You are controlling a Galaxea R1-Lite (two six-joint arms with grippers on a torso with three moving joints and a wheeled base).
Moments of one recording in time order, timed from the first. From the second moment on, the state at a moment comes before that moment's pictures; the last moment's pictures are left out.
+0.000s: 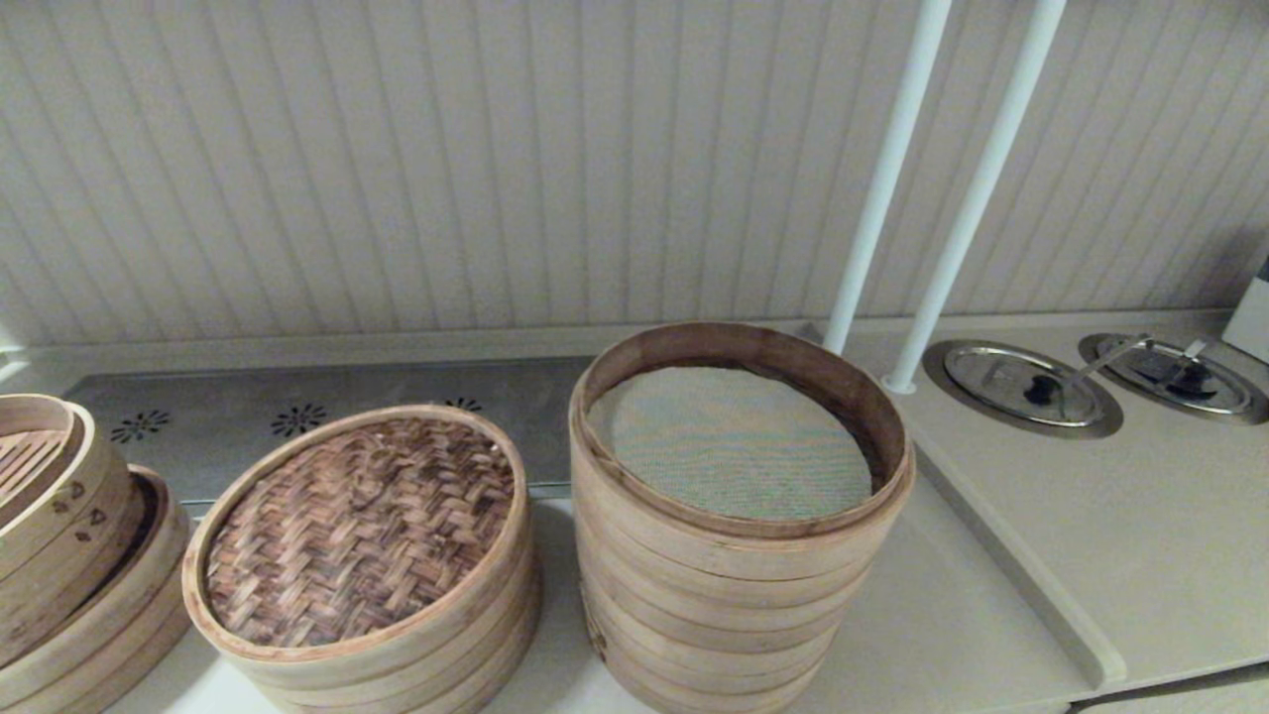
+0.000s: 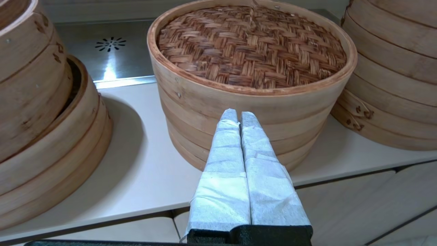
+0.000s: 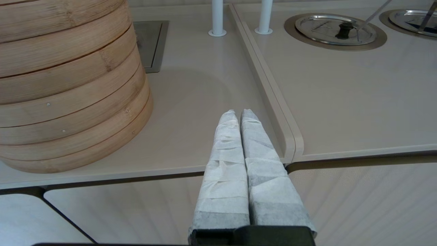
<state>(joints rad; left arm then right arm) 0.02 0.19 -0.11 -0.01 -0.17 0.01 0.00 0.01 0.00 0.01 -0.01 0.04</state>
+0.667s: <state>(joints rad) 0.01 0.01 0.00 -0.03 -0.06 0.15 0.00 0.01 0.00 0.01 -0.01 0.04</state>
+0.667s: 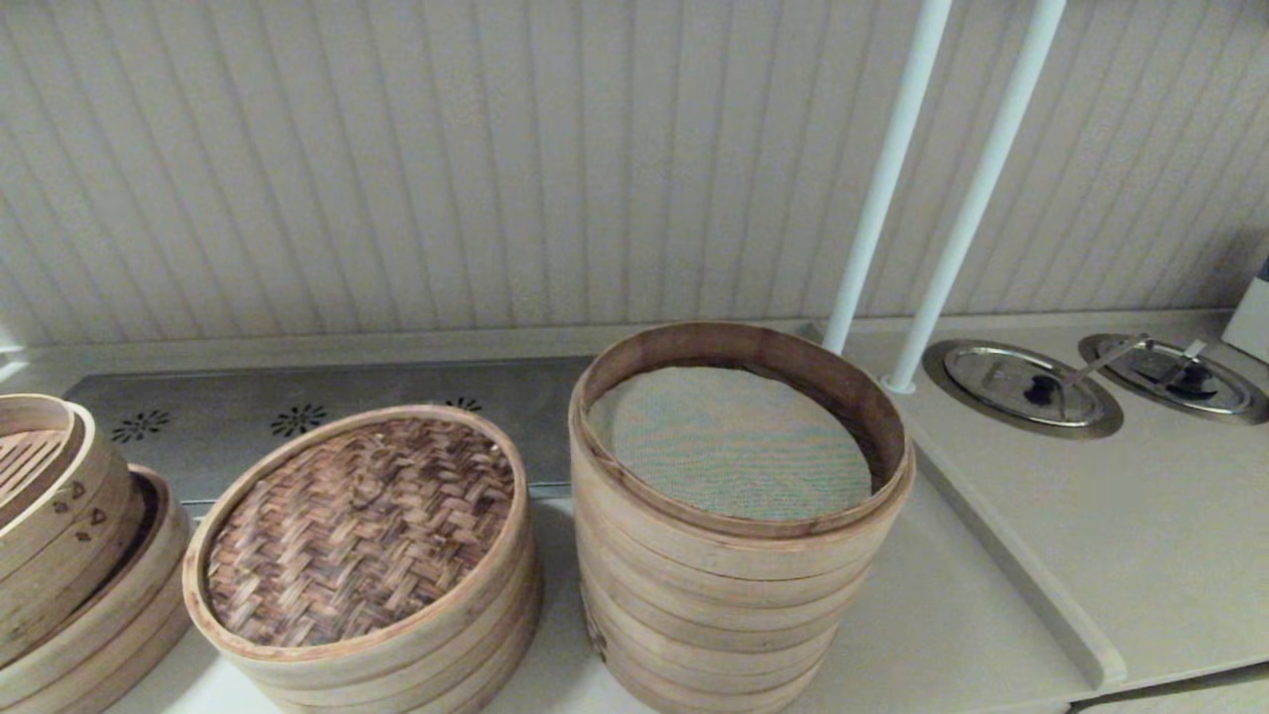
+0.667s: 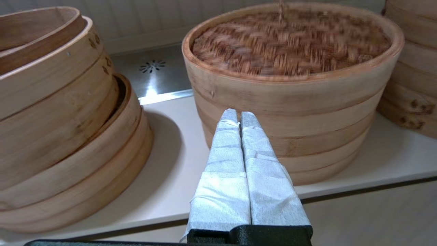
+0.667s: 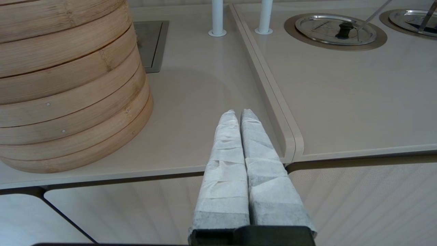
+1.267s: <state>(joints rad) 0.00 0.00 0.00 0.01 -0.06 0.14 0.00 0.01 0.00 0.01 -0.01 0.04</state>
